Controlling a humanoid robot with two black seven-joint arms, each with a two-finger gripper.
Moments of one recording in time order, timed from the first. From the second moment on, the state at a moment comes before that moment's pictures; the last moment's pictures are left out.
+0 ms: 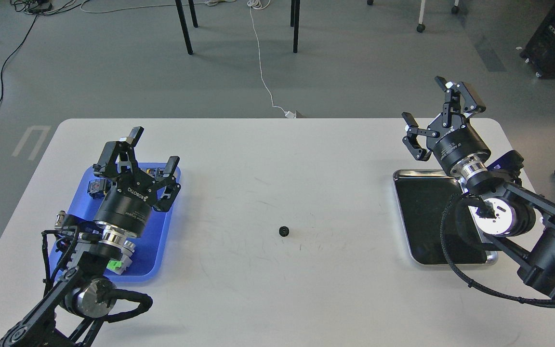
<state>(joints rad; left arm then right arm) -0.03 0.17 -1.24 -1.35 0.67 -0.25 -0.42 0.62 -0.49 0.54 1.04 0.04 0.19 0.49</state>
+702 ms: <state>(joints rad) -0.18 0.37 -1.06 -1.48 1.40 -0.35 -0.47 0.47 -0.52 0.54 1.03 0.05 0.41 0.49</state>
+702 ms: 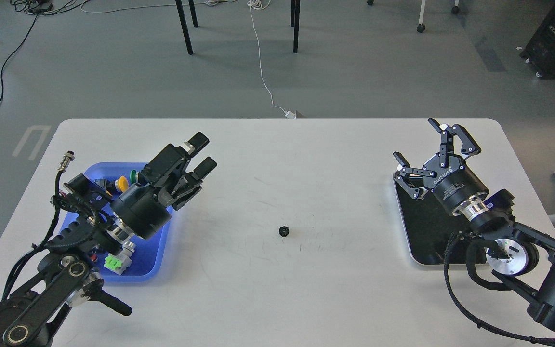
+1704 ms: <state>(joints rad) -1.00 0.29 -0.13 -1.06 2.18 -0.31 -0.49 0.42 -0.57 0.54 1.02 0.05 0.49 0.49</state>
